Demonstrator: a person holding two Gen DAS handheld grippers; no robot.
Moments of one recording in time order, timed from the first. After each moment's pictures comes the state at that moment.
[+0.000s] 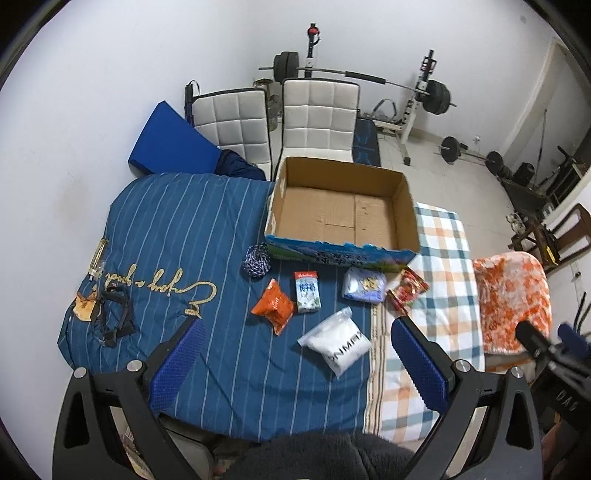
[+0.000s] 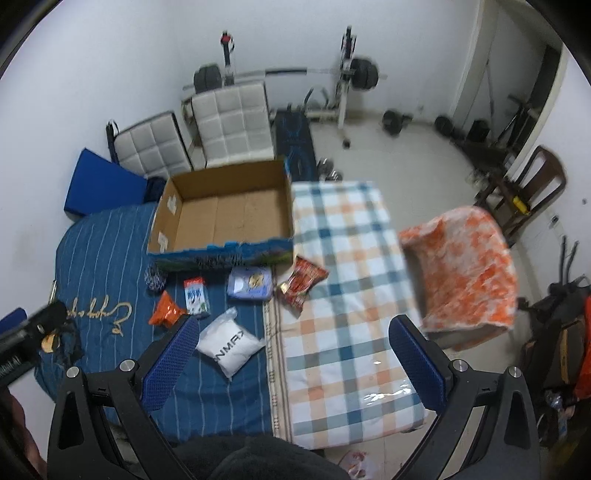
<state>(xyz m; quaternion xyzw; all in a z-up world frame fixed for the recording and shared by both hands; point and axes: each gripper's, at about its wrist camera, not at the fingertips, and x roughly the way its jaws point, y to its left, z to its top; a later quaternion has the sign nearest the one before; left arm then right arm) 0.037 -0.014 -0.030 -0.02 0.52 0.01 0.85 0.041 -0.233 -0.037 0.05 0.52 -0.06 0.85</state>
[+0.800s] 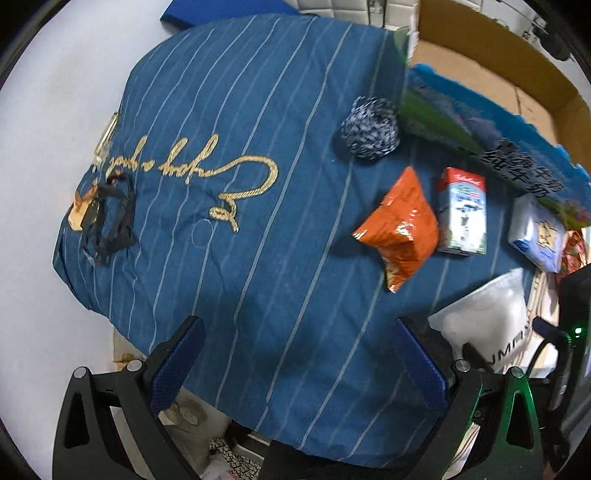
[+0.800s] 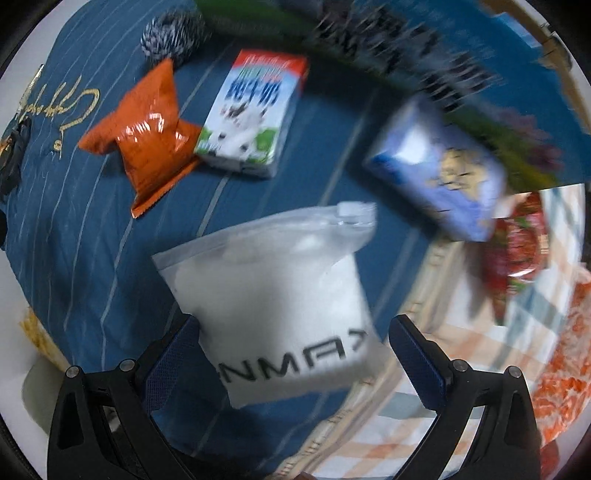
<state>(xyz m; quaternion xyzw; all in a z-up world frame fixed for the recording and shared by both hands) 0.092 0.069 -0.290 -0.02 0.69 0.17 0.70 0.136 -0.079 -0.409 -0.14 0.73 0.14 0.66</state>
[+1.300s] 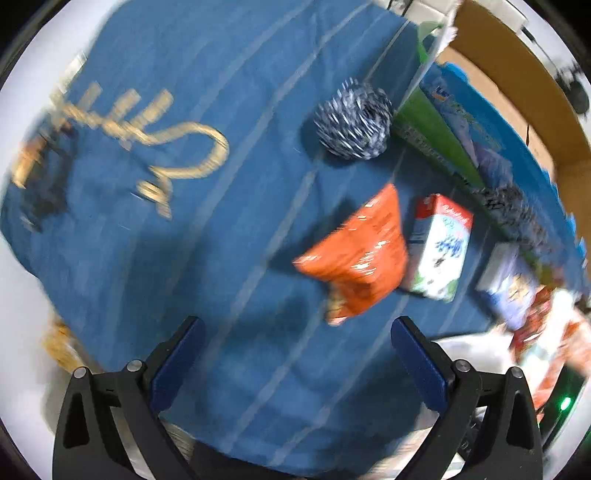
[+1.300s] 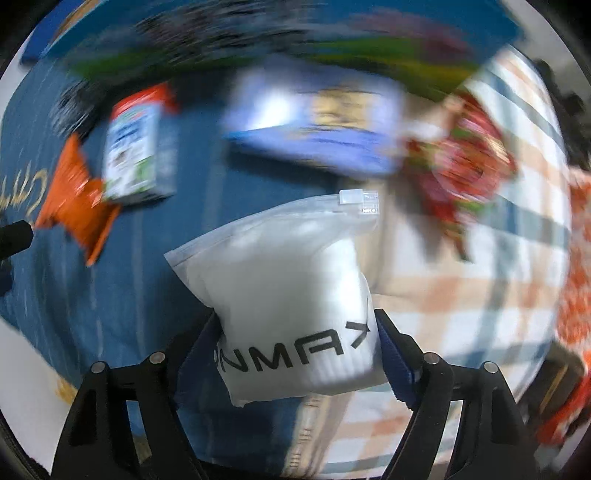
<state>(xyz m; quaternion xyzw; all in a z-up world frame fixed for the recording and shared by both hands) 0.135 0.074 -0.339 -0.20 0.71 0.14 0.66 0.127 -0.172 -0.418 -0.02 0.74 0.02 0.67</state>
